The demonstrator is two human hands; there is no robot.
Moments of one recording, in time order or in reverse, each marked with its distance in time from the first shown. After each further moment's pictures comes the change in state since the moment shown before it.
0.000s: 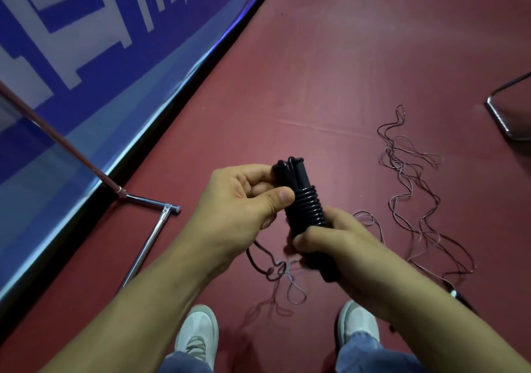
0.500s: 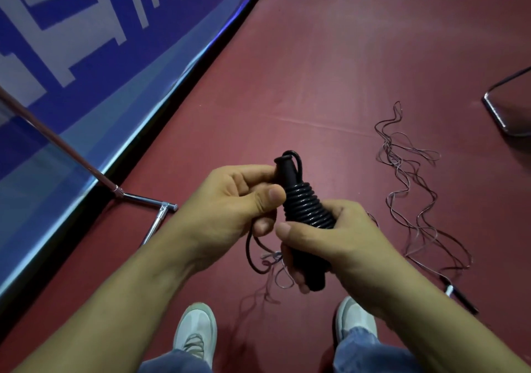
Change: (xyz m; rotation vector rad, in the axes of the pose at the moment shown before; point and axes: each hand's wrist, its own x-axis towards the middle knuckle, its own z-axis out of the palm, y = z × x) left_hand 0.001 0.002 -0.016 -0.073 -0.310 -0.024; right_hand -0.013 -0.015 0.006 0.080 -0.082 -0.213
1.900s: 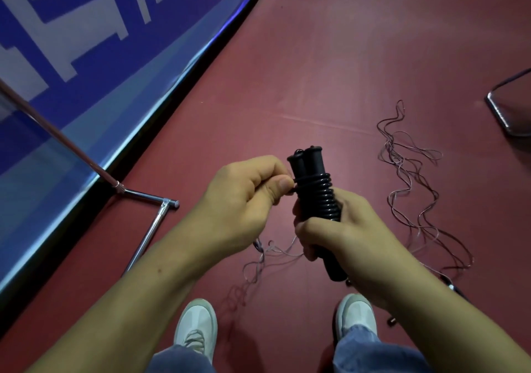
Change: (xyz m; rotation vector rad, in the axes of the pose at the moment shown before) left_hand -0.001 0.006 0.009 0.737 0.211 0.210; right_hand 0.009 0.010 -0.007 -0.171 0.127 -0.038
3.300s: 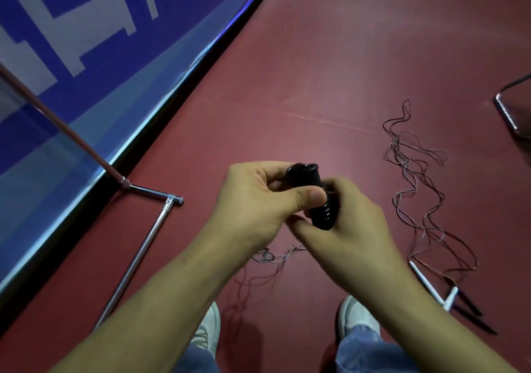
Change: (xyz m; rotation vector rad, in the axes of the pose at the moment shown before) left_hand 0.000 0.000 0.023 -0.572 0.126 -0.274; right_hand 0.000 0.000 0.018 -0.653 0.354 -0.056
